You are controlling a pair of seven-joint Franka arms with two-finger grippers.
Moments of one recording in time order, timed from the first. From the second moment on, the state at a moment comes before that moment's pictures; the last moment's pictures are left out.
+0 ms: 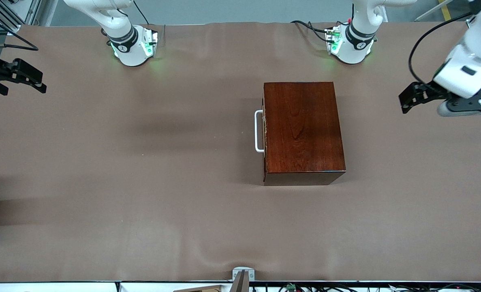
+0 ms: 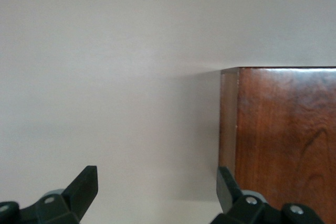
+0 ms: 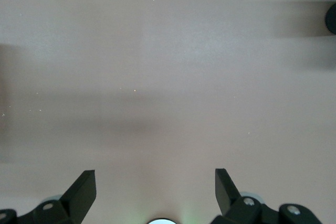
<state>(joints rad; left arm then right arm) -0.08 -0.02 -0.07 -1.58 0.06 1.60 -0.16 0.00 -0.06 0.01 -1.53 0.00 1.43 -0.04</state>
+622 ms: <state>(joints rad) -0.02 -0.04 -0.10 -1.57 0.00 1.59 -0.11 0.00 -0.06 0.01 -1.53 0.00 1.43 -0.04</state>
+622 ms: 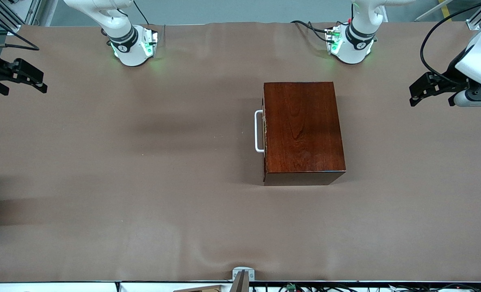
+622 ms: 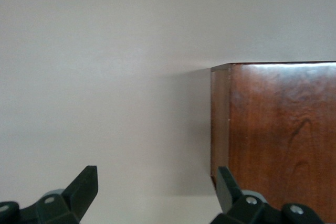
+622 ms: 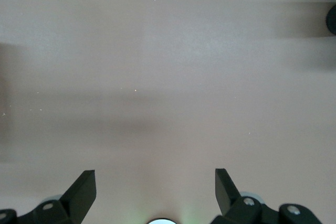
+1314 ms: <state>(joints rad) 0.00 -0.04 -0.10 -1.57 0.00 1.55 -0.11 0.00 -0.06 0.01 -1.53 0.00 1.43 -0.04</state>
